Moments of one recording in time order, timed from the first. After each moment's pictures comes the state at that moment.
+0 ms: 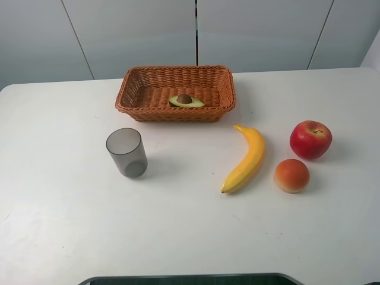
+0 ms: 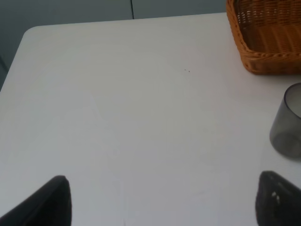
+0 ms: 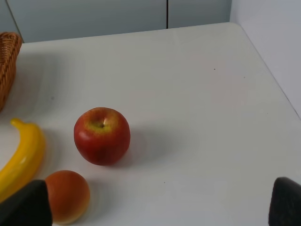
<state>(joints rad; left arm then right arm) 0.01 0.00 -0.51 0.02 1.08 0.00 -0.11 0.00 -0.51 -0.01 1.10 0.02</state>
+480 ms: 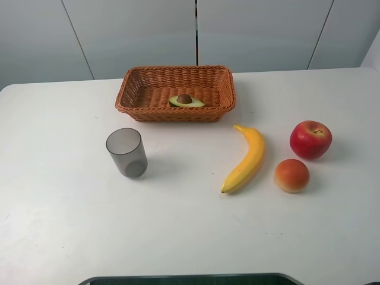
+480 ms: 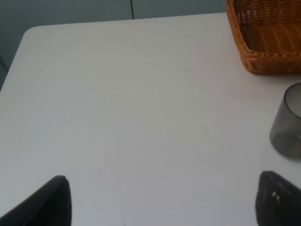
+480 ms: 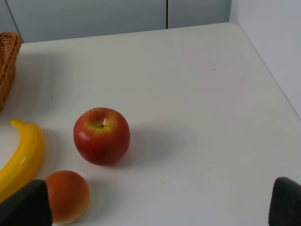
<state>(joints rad) 0.01 0.00 -0.51 0.02 1.08 0.00 -0.11 0.00 -0.51 -0.01 1.10 0.02</state>
